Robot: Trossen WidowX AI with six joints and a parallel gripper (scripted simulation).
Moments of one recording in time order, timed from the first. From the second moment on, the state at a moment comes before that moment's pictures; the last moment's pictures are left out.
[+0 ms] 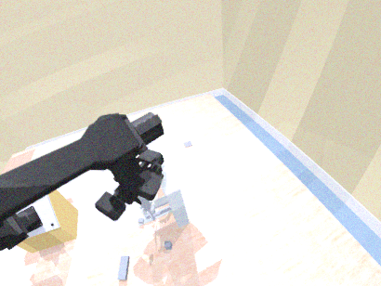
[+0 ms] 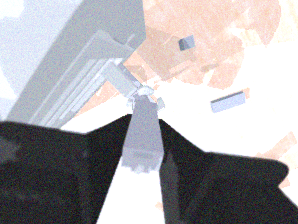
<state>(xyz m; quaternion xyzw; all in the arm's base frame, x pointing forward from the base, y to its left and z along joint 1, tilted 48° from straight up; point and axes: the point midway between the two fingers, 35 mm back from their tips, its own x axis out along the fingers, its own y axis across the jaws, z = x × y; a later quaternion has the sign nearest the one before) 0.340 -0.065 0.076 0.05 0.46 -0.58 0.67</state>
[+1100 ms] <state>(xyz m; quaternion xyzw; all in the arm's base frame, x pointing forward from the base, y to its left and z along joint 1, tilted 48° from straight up) 0.338 -0.065 0.077 0.35 0.14 -0.73 0.57</state>
